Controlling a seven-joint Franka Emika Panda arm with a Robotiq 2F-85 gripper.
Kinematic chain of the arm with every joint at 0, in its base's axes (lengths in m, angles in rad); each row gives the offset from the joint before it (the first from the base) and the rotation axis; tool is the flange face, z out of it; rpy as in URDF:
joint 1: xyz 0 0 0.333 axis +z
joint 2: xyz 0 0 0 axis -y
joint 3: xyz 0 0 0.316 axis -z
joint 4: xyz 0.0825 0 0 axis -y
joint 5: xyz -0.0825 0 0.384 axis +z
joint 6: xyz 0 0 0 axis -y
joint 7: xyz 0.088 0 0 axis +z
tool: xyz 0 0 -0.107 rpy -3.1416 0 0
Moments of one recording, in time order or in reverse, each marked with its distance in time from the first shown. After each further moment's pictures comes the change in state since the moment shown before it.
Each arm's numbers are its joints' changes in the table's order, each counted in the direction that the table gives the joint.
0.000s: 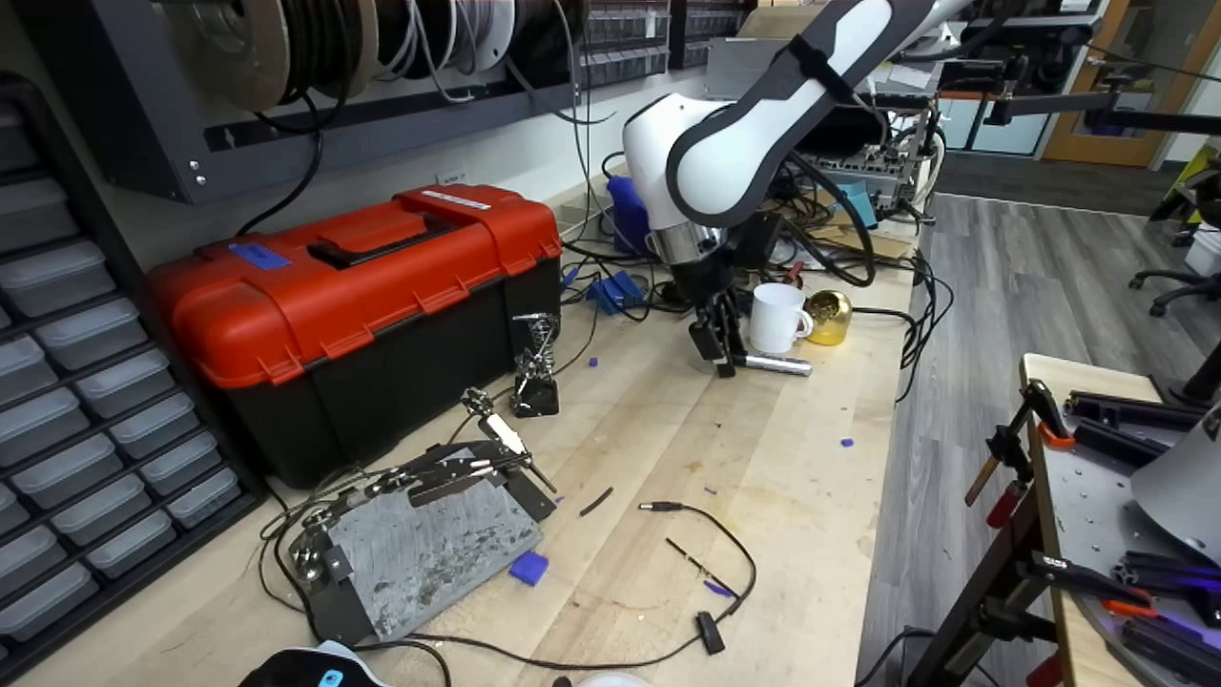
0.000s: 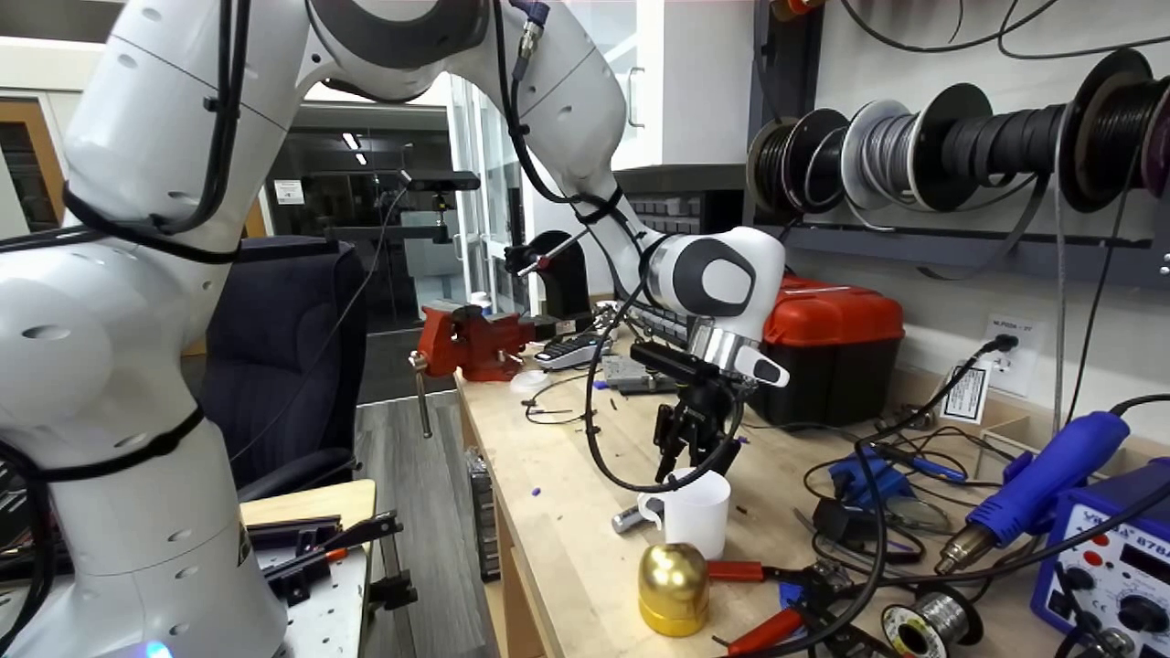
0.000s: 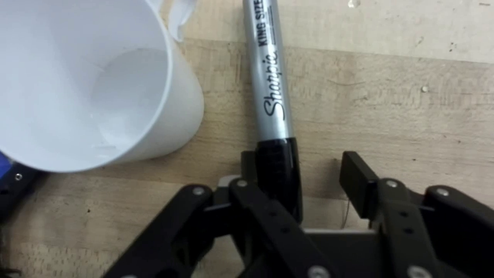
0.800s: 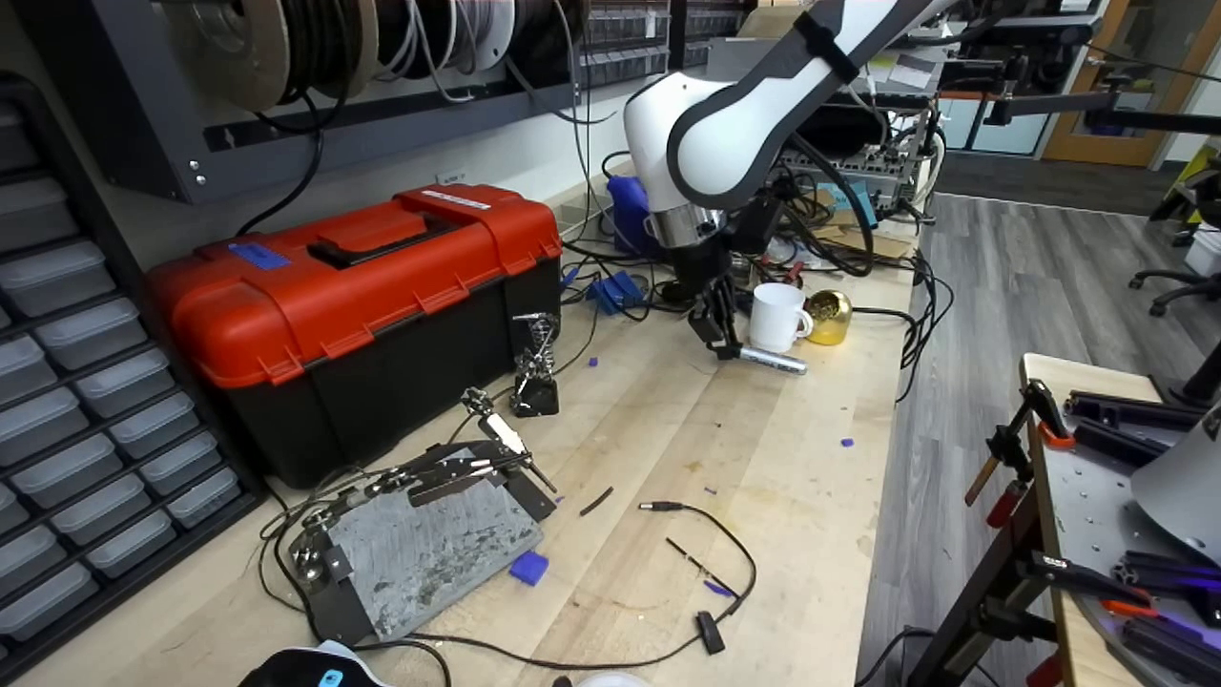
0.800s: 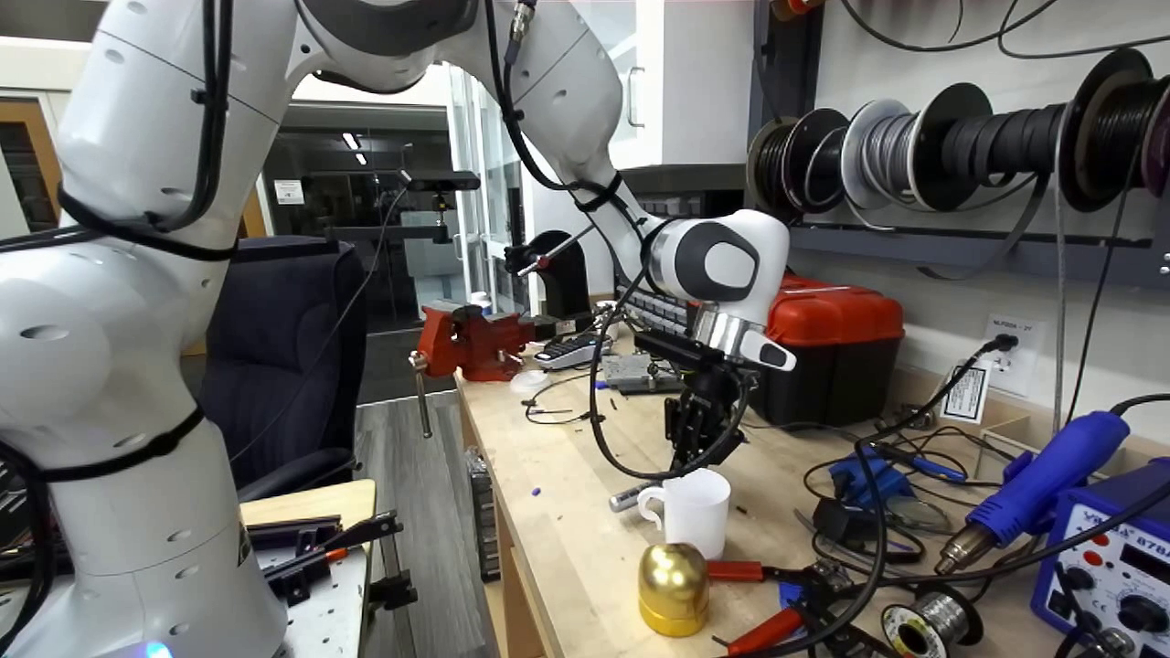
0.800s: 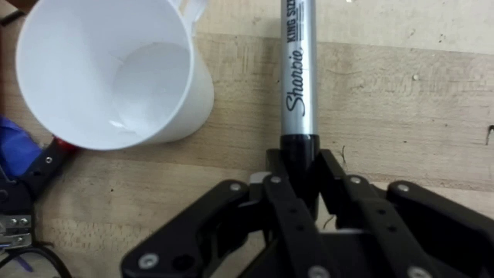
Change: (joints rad) arm -0.005 0.036 0.002 0.000 0.001 -0.001 0.000
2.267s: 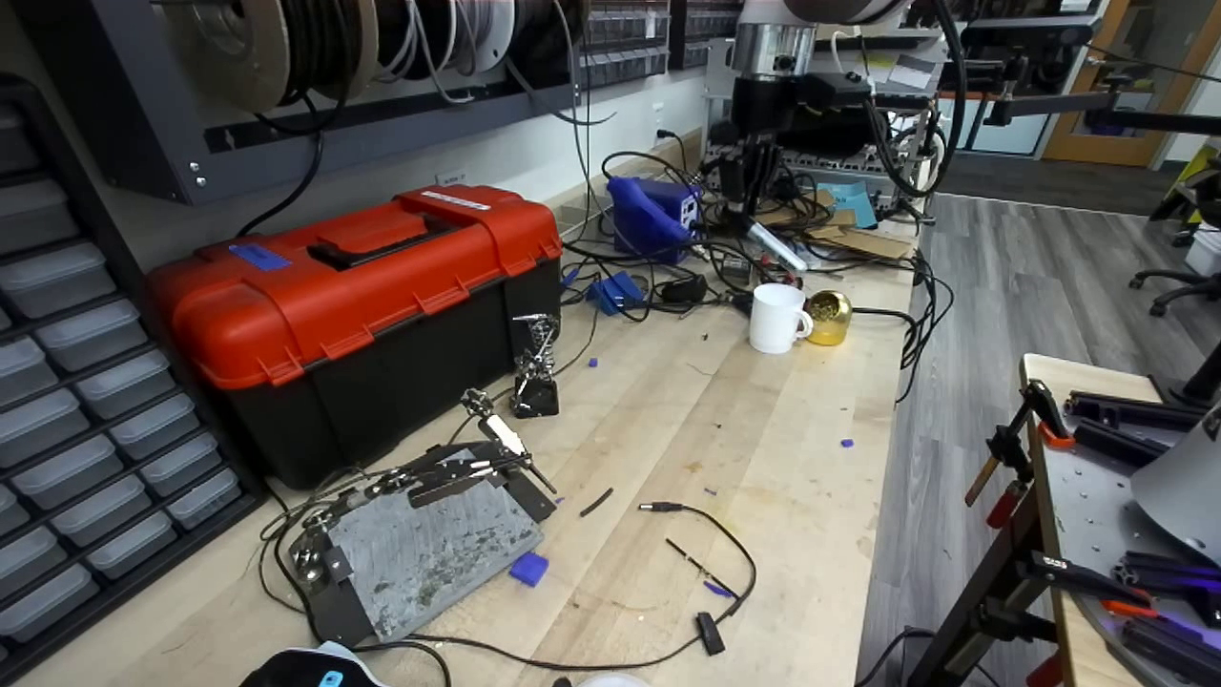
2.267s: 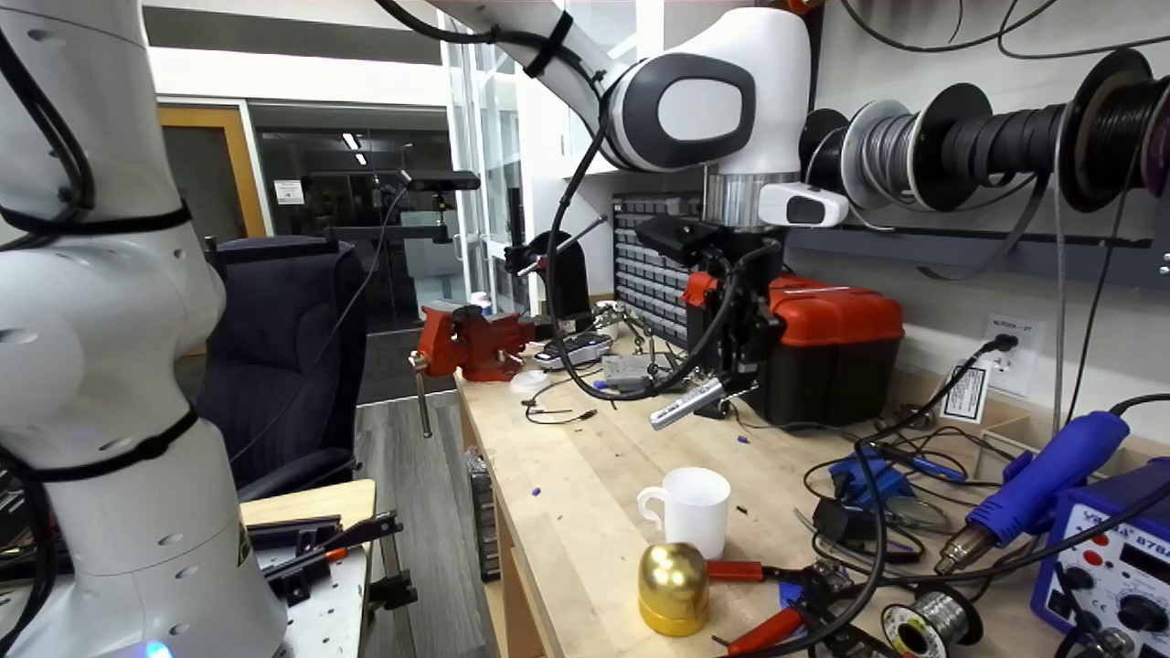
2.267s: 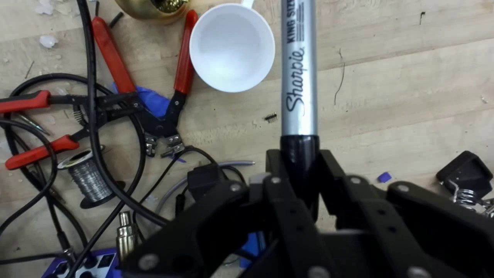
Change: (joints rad) arm -0.100 0.443 0.073 -0.245 0.163 0.187 0.014
